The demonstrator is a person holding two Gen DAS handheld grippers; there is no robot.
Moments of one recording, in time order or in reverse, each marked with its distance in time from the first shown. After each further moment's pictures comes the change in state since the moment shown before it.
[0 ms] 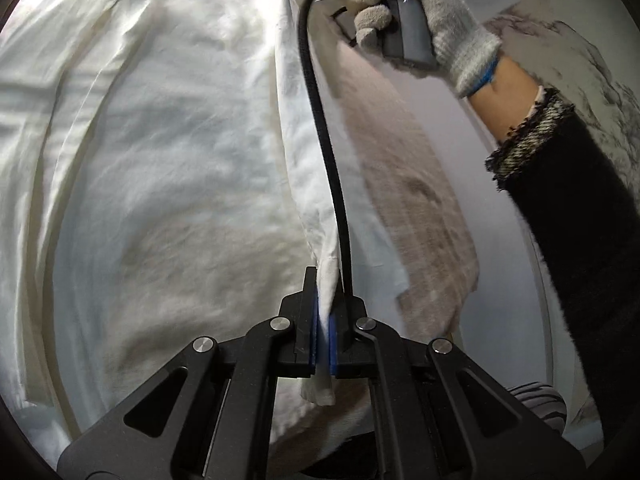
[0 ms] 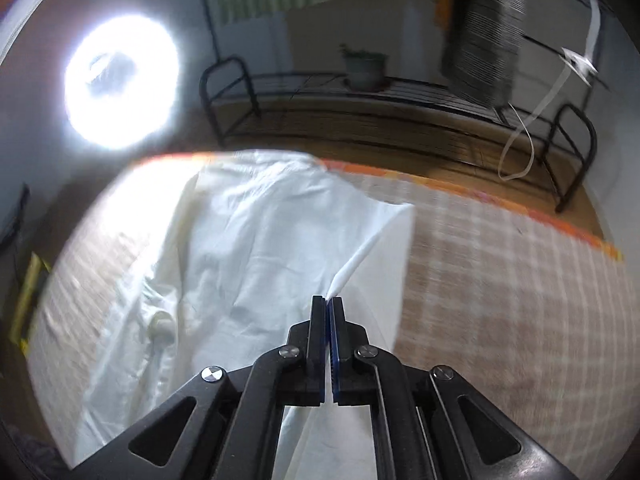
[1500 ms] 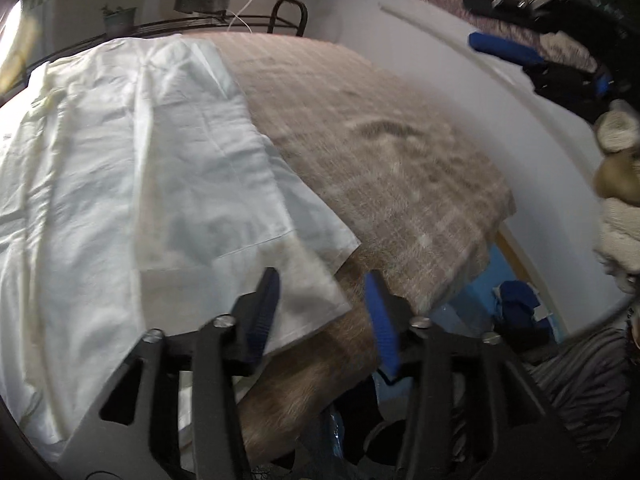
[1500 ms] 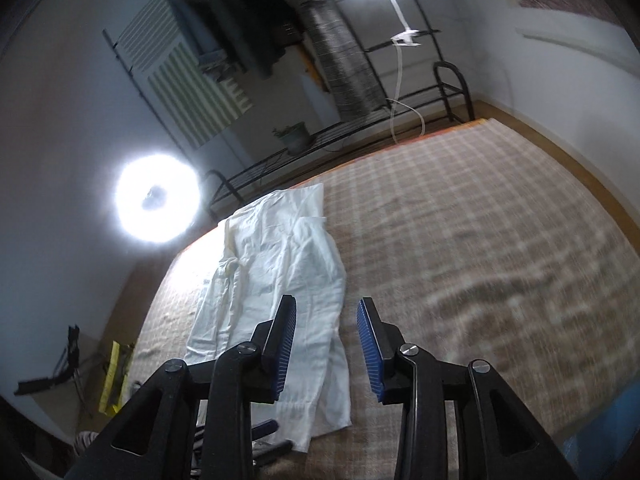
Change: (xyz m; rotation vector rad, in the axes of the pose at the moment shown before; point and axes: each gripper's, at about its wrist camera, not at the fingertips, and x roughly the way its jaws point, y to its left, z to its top) left arm 0.035 -0.114 -0.025 0.438 0.018 0.231; right arm -0.260 -0.067 -0.272 0.519 -0.315 0.106
